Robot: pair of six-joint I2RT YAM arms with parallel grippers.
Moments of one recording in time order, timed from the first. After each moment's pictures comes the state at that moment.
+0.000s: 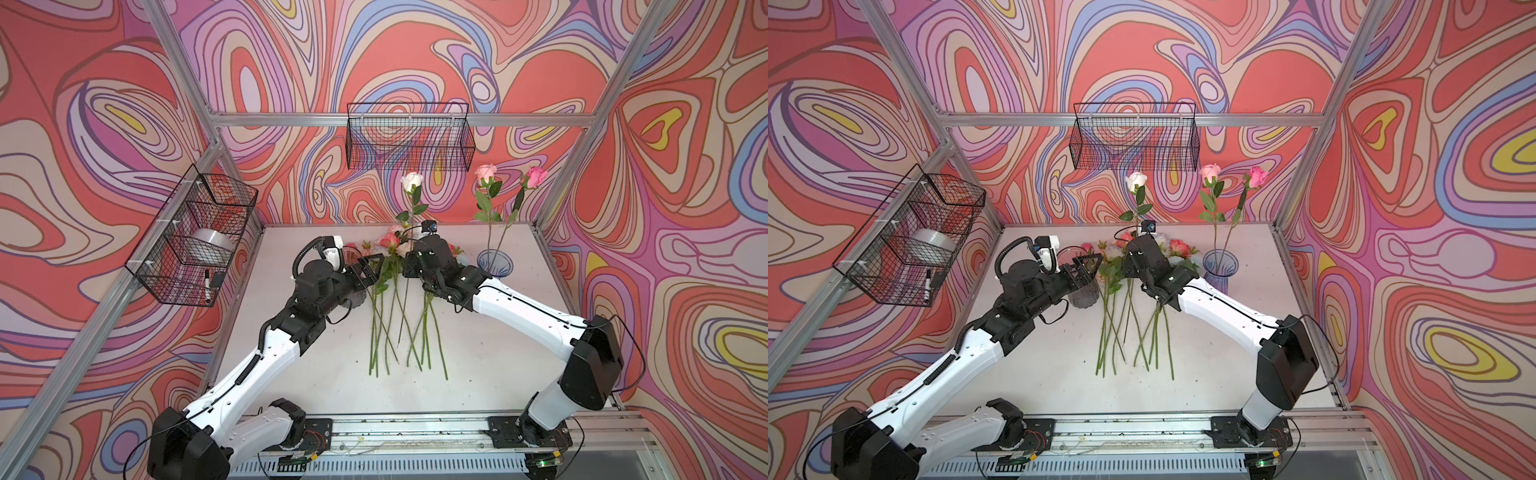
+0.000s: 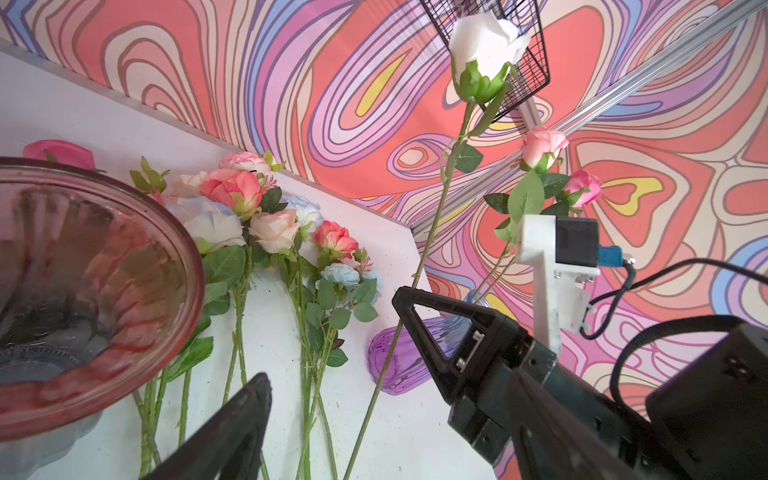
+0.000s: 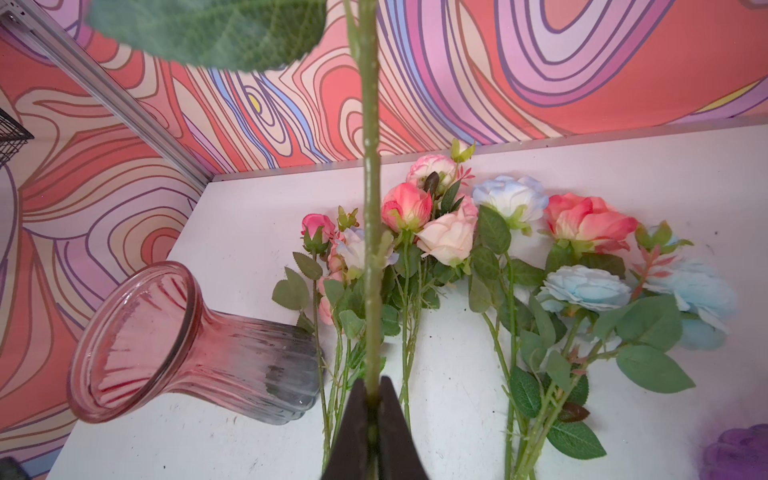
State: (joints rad) left arm -0.48 1.08 0.85 0.07 0.16 -0.84; right arm 0.75 1.62 1.38 -0.28 0.33 0.54
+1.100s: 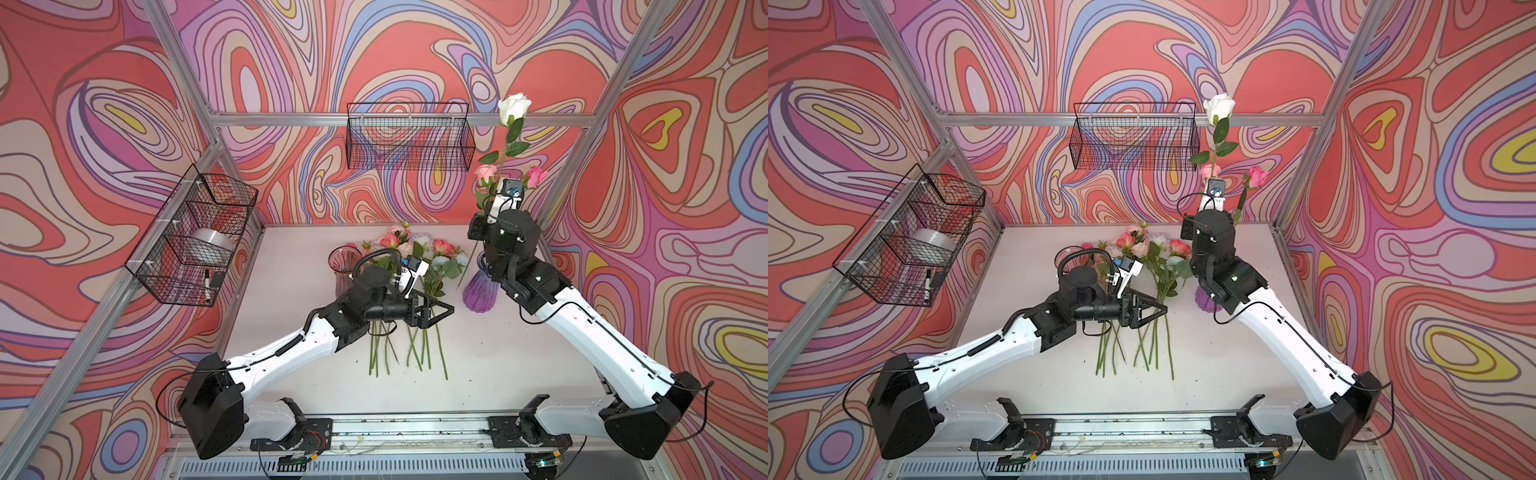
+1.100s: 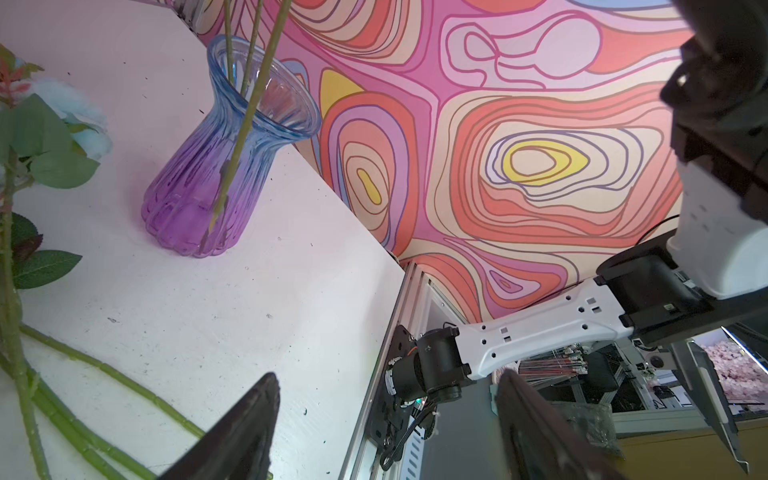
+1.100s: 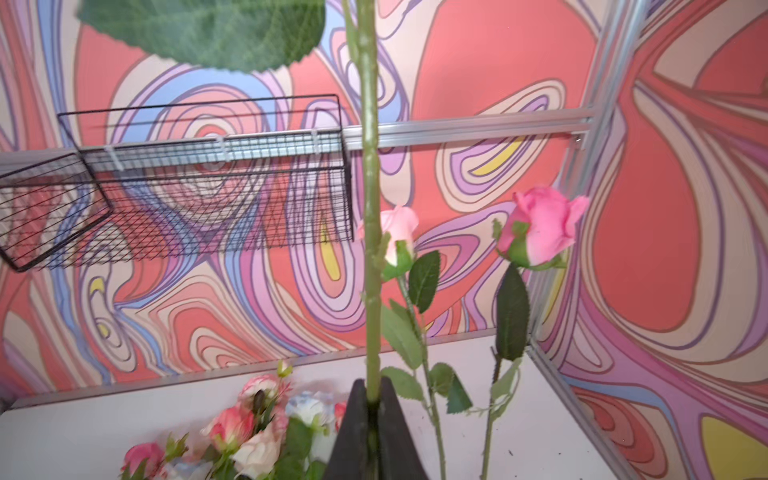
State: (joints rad) left arm -0.81 1.33 0.97 0.11 0.59 -0.65; right arm 0.55 1.31 1.42 -0.14 0.71 0.09
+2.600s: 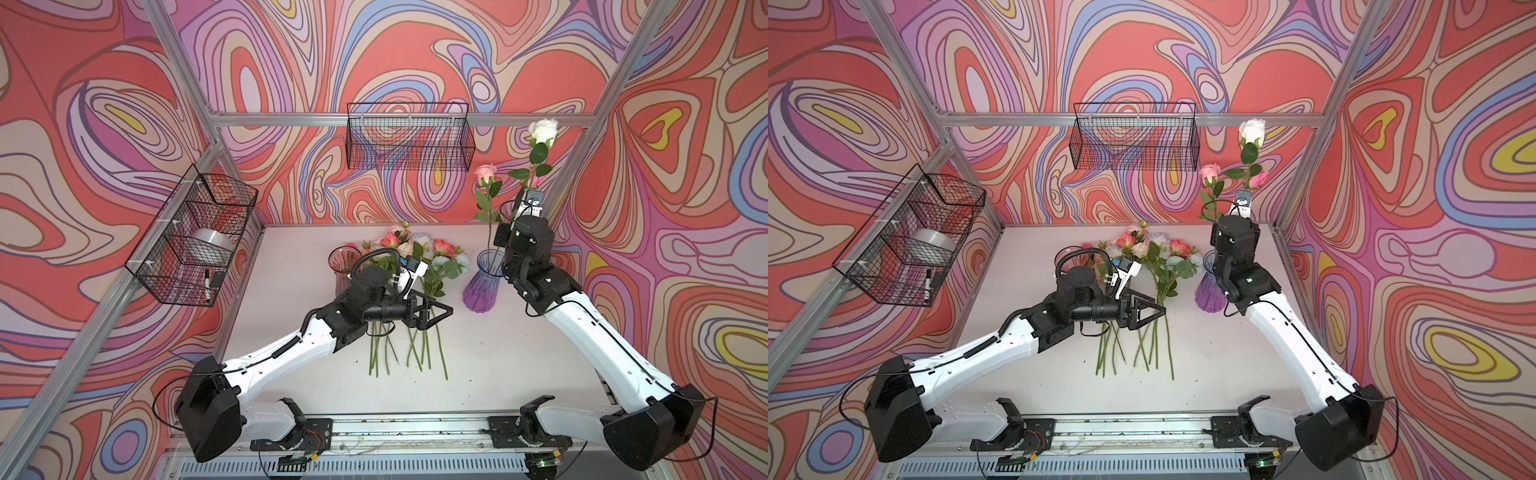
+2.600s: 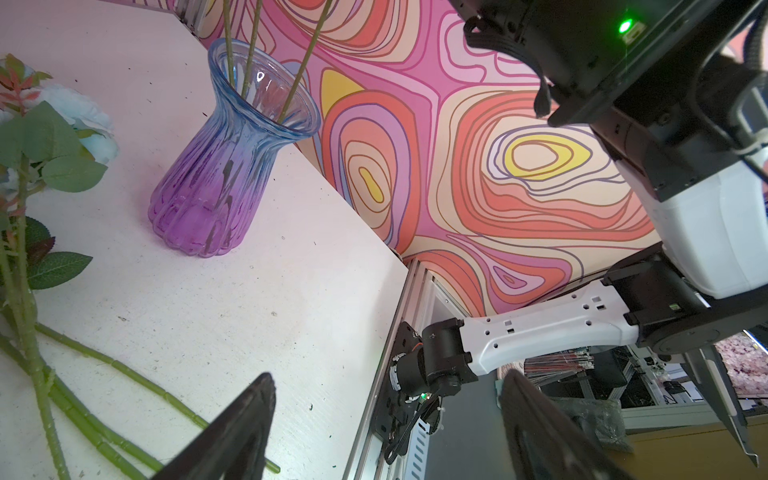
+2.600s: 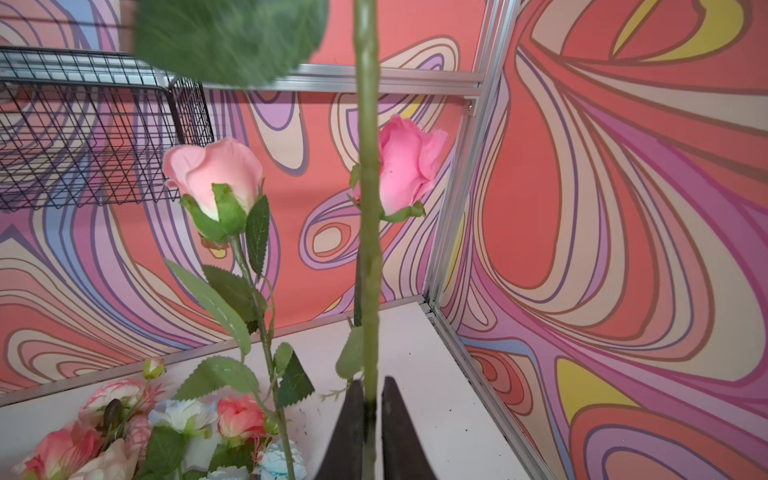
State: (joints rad) left arm -0.81 1.31 0.97 0.09 0.58 -0.63; right arm 0.36 1.25 1.25 -0.17 0.70 0.07
